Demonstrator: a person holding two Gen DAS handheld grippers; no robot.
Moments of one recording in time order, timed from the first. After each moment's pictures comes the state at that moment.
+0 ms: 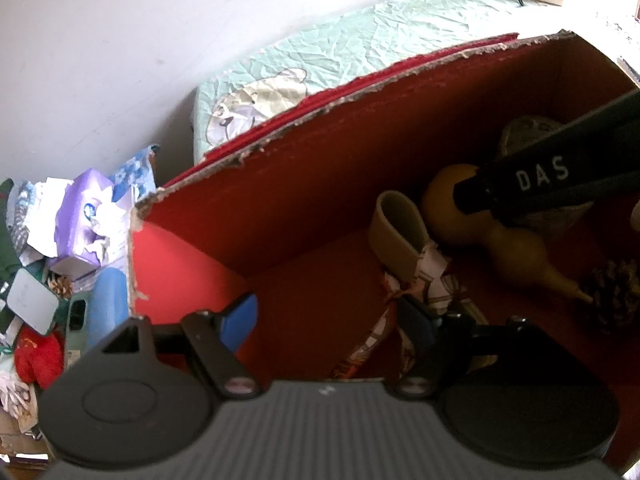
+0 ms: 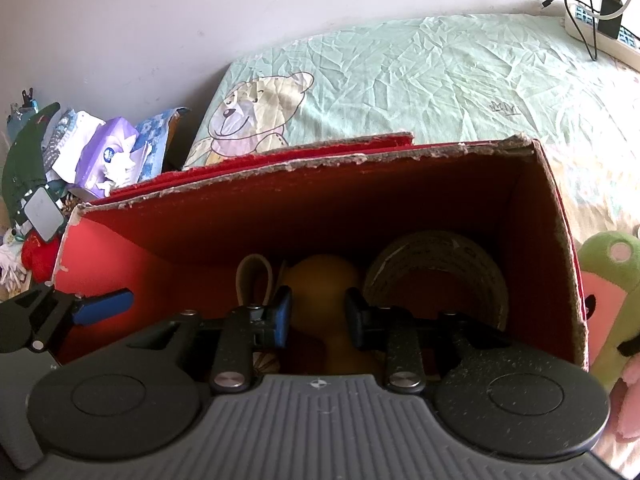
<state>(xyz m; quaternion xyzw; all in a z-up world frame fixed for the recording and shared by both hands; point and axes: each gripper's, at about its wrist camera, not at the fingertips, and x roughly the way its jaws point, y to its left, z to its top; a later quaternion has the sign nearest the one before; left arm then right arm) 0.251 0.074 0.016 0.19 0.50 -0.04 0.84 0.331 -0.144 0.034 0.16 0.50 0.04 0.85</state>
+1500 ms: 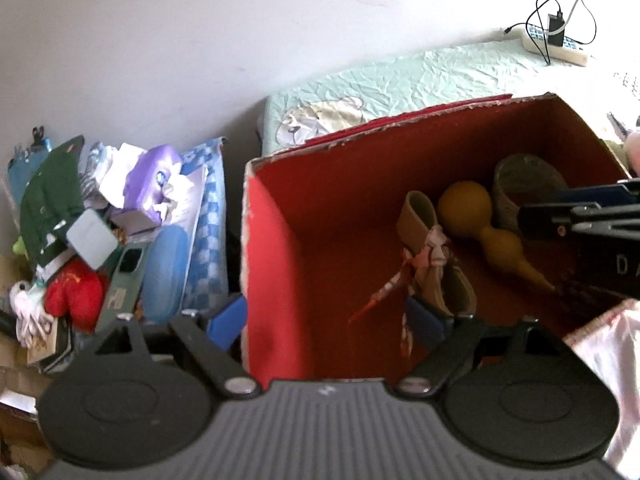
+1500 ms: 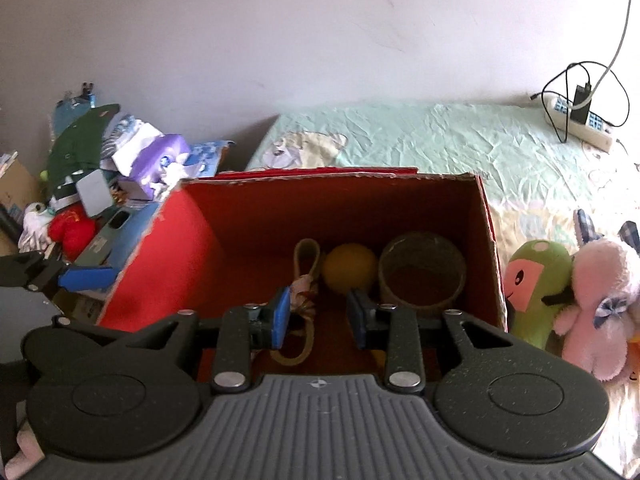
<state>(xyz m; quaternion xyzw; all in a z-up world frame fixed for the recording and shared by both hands) 0.171 0.053 0.079 0.14 0.46 0.03 0.88 0.220 -0.116 0.095 0.09 0.39 0.06 0.91</state>
